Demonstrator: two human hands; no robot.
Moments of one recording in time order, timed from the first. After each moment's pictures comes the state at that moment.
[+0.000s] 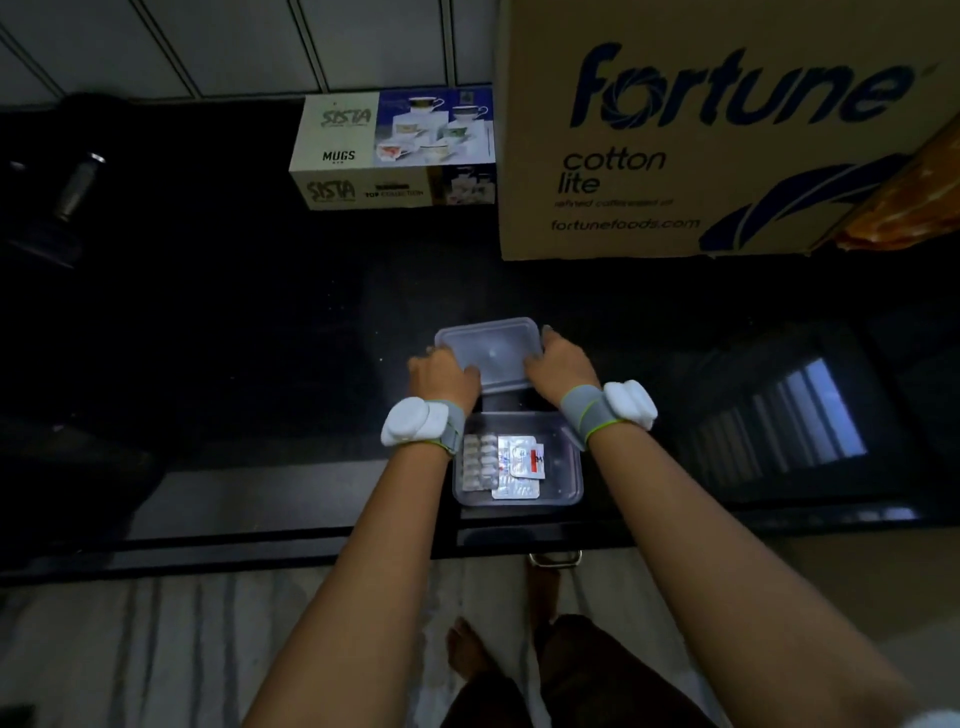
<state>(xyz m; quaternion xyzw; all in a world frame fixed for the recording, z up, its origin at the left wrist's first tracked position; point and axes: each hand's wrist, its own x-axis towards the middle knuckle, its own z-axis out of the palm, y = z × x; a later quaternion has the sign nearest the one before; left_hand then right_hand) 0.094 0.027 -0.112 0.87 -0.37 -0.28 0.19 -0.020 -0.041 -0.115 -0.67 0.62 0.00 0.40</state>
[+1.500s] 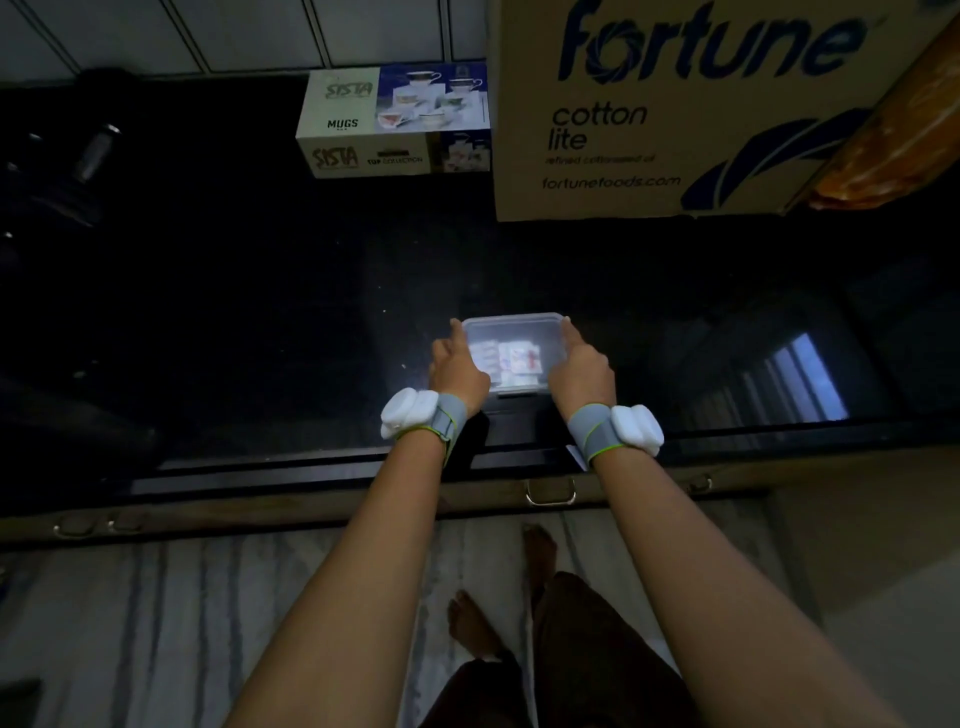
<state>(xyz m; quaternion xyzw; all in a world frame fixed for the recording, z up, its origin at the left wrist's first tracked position) 0.057 0.089 -0.114 0.83 -0.37 -0.38 0.17 -0.067 0.046 -0.112 -0.66 0.67 -0.06 0.34</state>
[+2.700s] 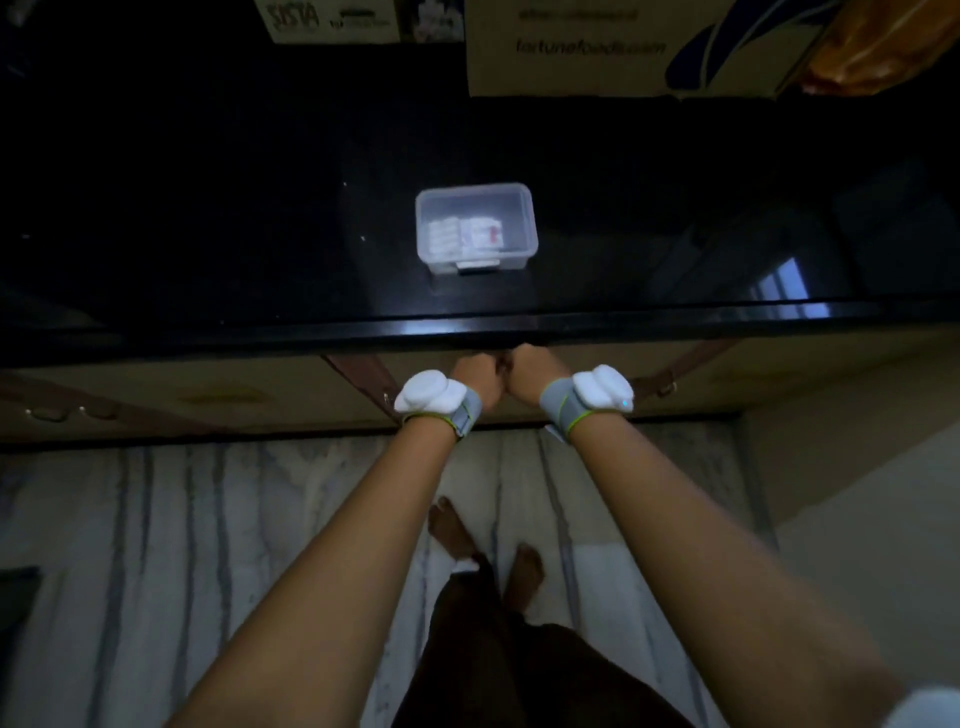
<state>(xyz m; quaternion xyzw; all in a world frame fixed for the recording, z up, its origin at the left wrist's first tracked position) -0.048 0.180 -0.176 0.78 -0.47 -0.41 0.02 -0.123 0.137 -0.182 -0.73 0.54 0.16 0.38</state>
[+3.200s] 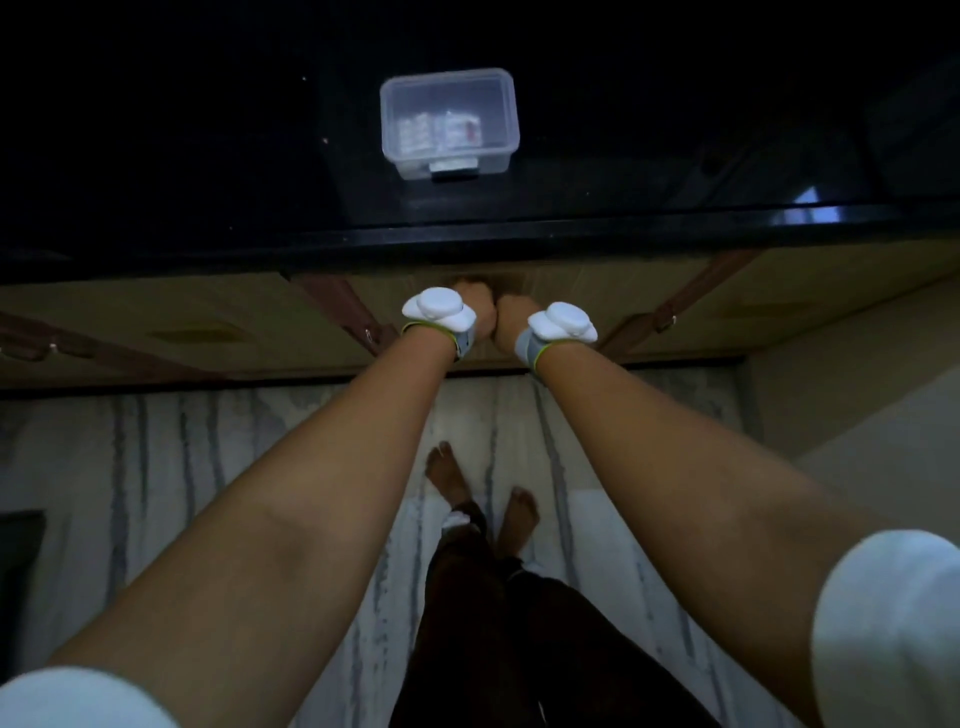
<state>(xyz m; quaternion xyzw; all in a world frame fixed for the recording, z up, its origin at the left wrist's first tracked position) -0.053 0.170 -0.233 0.77 -0.56 -0.32 -0.06 -0.137 0.153 -0.225 -0.79 0.50 0.18 0.31</state>
